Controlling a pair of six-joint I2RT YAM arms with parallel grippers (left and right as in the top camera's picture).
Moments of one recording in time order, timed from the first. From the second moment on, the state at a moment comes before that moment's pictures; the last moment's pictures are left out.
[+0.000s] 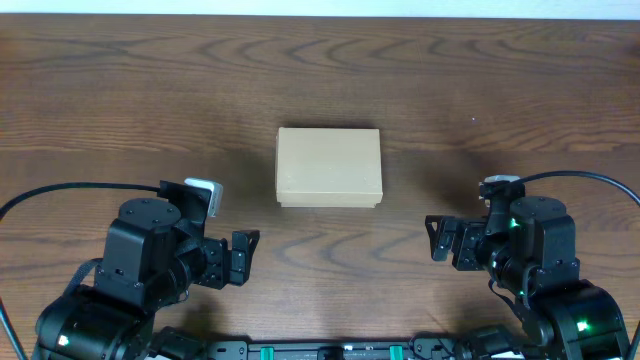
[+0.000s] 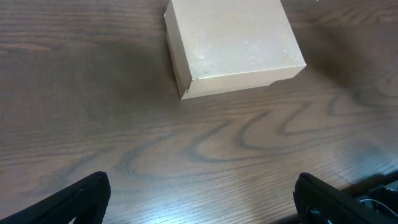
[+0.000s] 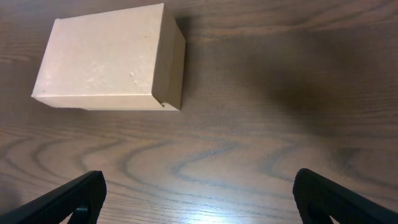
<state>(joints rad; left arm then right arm) -0.38 0.76 1.08 -1.16 0.15 -0.25 0.22 0.71 0.91 -1.04 -0.10 0.31</state>
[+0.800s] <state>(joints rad) -0.17 0.44 0.70 -0.72 -0.06 -0.12 0.22 0.71 0.91 -1.04 -0.10 0.31</state>
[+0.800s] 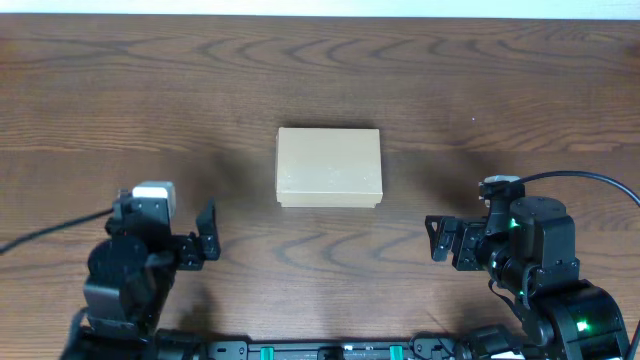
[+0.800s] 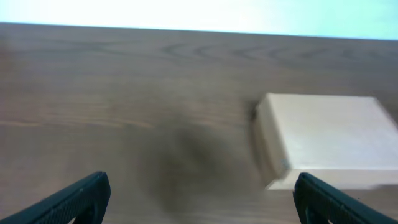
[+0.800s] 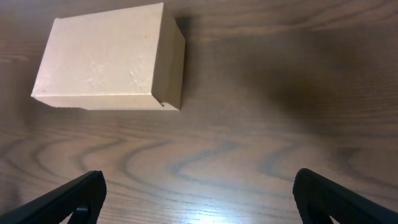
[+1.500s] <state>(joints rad) -0.07 0.01 0.14 -0.47 -0.06 -0.08 0.22 0.71 0.91 -1.04 -0.10 0.31</state>
